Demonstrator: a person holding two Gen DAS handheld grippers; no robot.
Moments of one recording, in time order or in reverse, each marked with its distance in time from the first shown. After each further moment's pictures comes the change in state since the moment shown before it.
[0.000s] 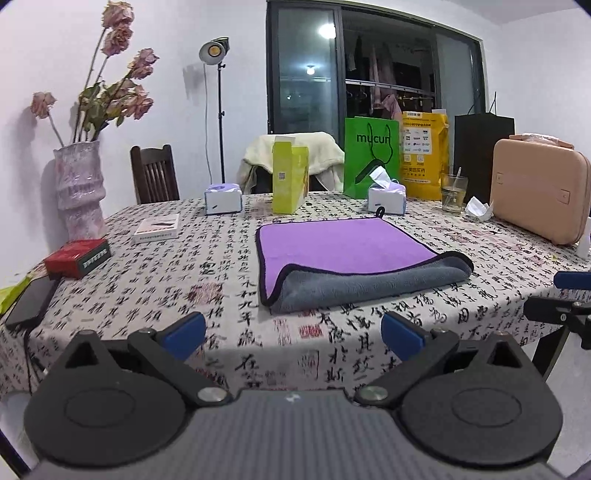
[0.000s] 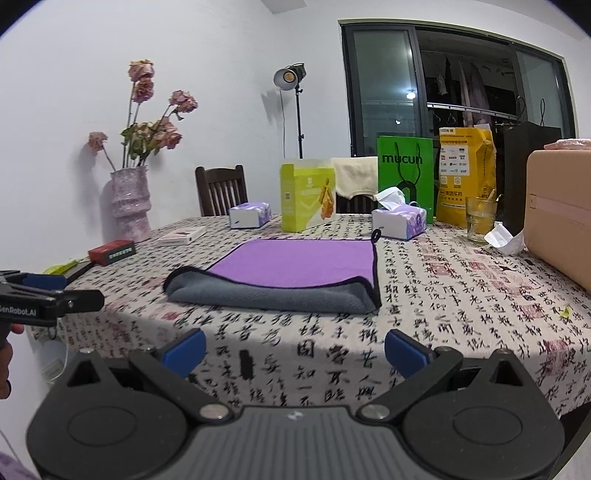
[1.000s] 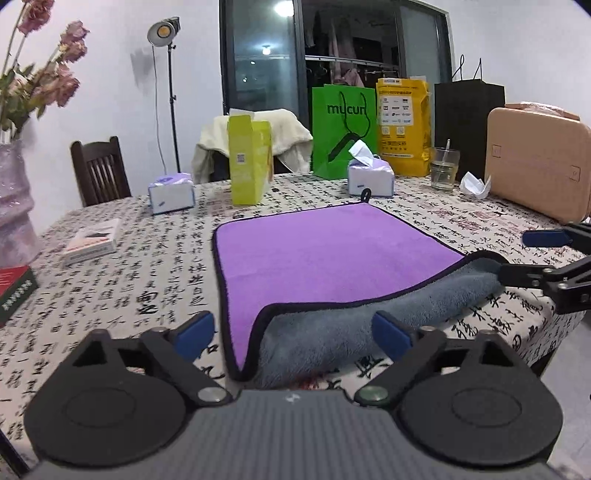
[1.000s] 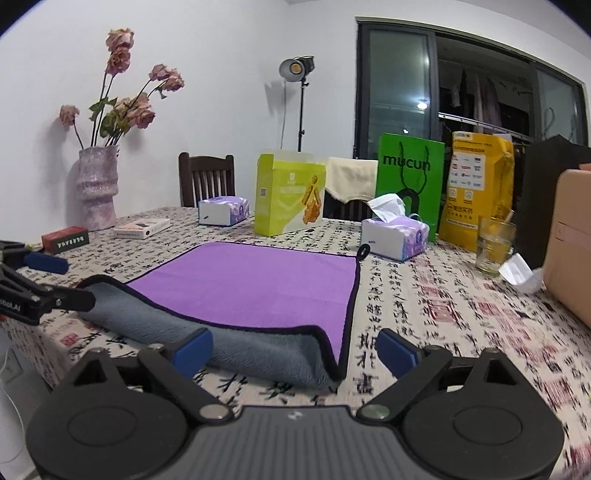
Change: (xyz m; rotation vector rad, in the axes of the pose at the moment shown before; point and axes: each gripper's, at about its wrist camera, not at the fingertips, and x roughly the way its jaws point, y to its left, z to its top) left arm 0.132 0.008 0.030 0.080 0.071 -0.130; right arm 0.127 -0.048 0.034 -0.112 0.011 -0.021
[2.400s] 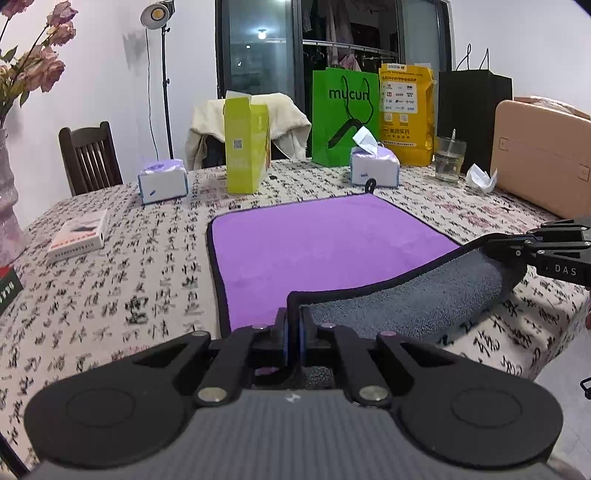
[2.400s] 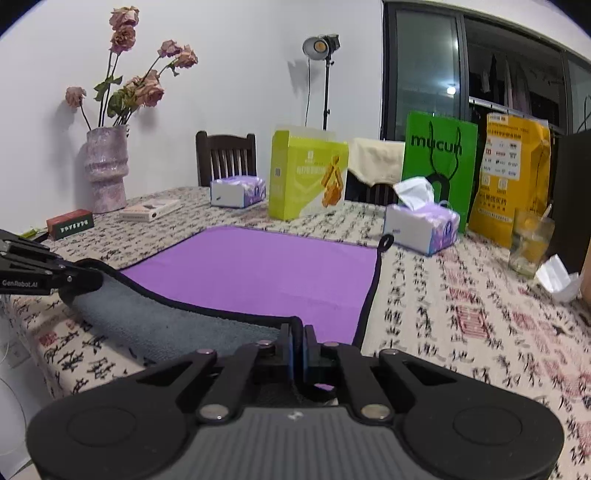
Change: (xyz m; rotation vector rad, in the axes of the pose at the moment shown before) left arm 0.029 0.016 0.018 -0.002 0.052 -0.017; right arm 0.051 -0.019 0.015 -0.028 0.058 0.084
